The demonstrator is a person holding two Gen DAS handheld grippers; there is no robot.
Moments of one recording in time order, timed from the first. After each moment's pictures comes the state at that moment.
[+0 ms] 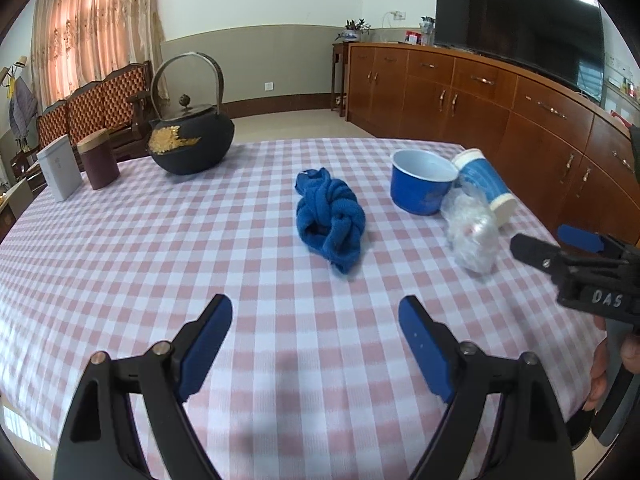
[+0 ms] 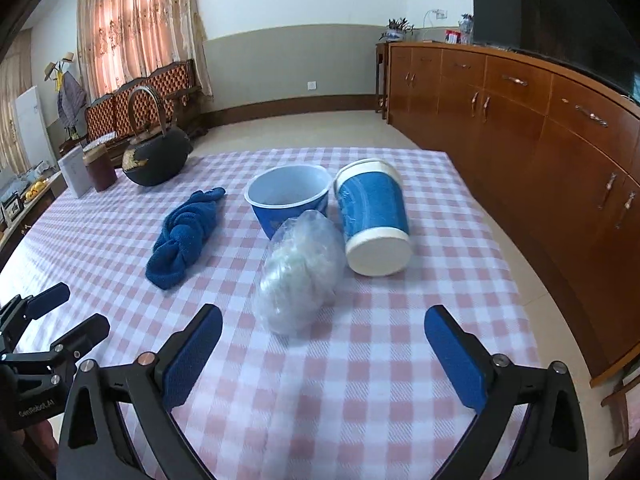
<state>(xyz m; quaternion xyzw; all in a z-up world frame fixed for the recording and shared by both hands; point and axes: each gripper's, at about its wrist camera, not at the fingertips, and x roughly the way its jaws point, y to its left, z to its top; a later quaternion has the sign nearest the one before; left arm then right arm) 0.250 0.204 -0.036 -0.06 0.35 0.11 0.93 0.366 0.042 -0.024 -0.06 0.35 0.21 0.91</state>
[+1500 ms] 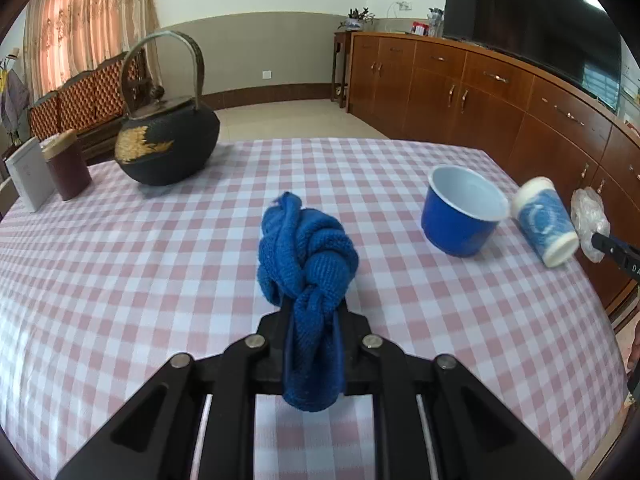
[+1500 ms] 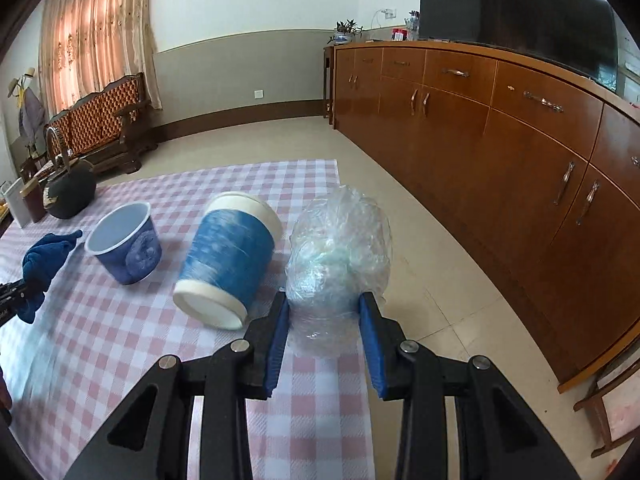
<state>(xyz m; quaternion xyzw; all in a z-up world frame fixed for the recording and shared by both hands) 0.311 0.223 -0.045 -0.07 0.36 0.10 0.93 0.441 -0.077 -0.025 -0.06 0.34 0.14 0.93</state>
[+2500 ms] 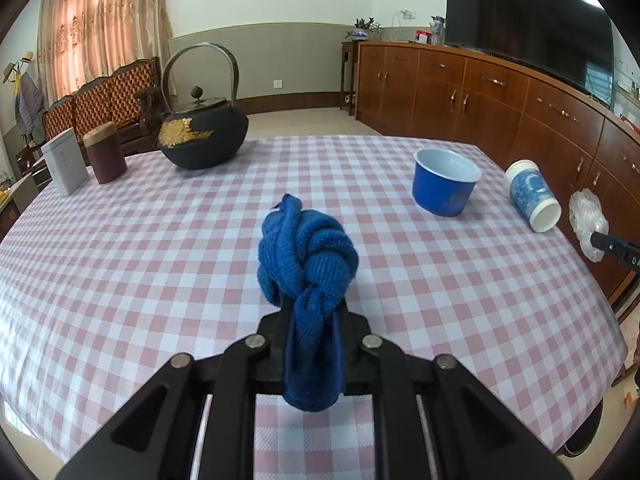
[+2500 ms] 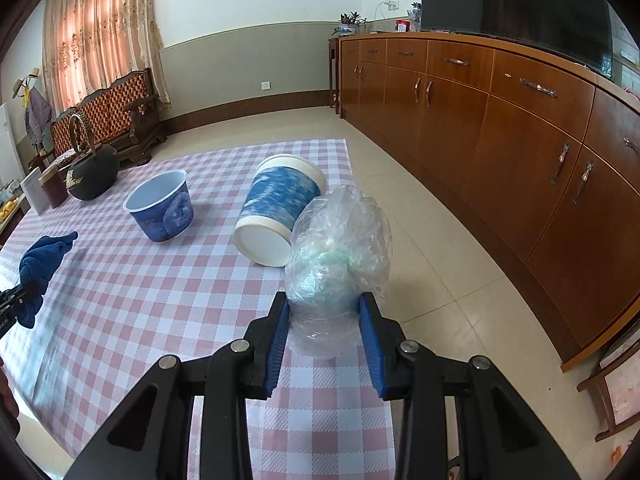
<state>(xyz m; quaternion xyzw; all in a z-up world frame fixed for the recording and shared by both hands) 0.257 0.222 -0.044 -0.06 0.35 0.12 0.93 0.397 -0.087 -0.028 -0.05 0.36 0.15 0.92</state>
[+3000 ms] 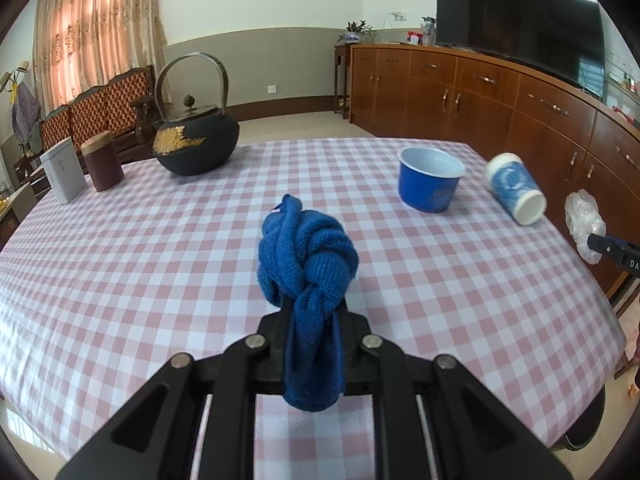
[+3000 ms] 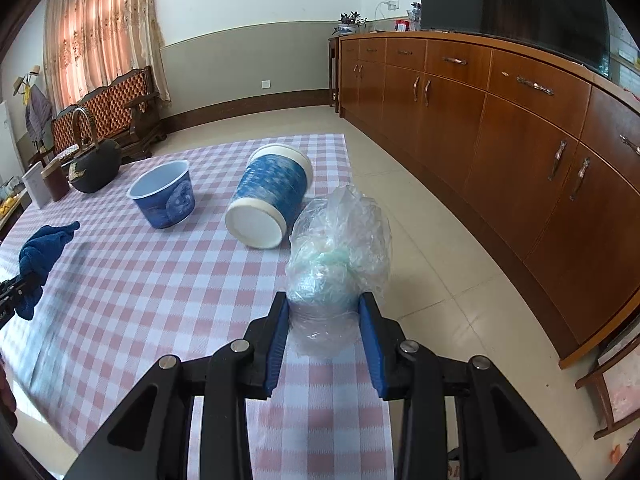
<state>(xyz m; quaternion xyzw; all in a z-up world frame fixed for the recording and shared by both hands) 0.245 0.205 -0.040 -0.04 0.34 0.11 0.93 0.374 -0.095 -0.030 -0.05 0.36 0.15 0.92</state>
